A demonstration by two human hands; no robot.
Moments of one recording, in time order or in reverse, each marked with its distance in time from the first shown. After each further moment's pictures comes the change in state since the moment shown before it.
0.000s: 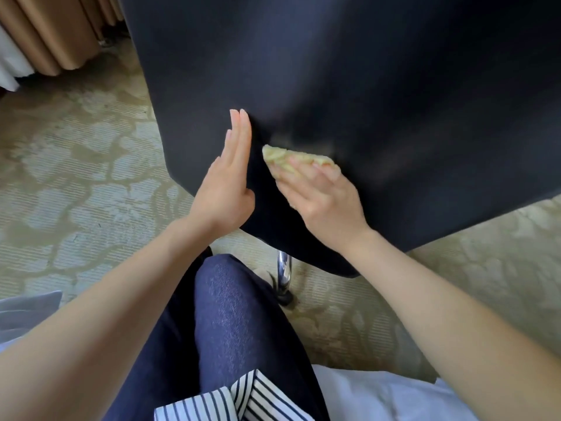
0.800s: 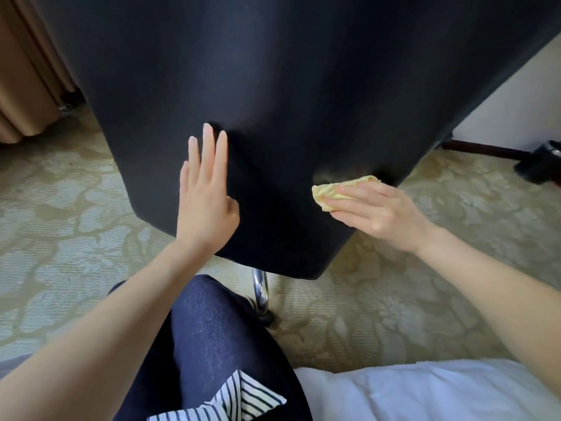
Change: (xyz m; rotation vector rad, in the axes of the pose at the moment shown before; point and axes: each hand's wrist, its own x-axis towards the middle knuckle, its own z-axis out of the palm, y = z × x) left_hand -0.017 0.068 0.010 0.271 0.200 0.141; right_hand -0.097 0.104 -0.120 -0.080 -0.159 -0.265
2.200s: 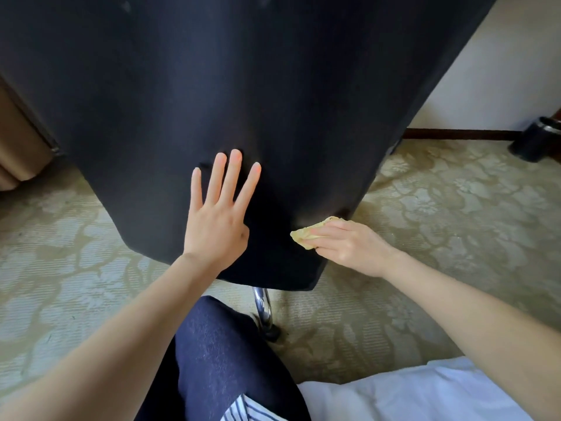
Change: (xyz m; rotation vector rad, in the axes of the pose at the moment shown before) left_hand 0.014 0.031 0.024 0.496 0.011 0.399; right_hand -0.034 -0.039 0.028 0.262 -0.269 0.109
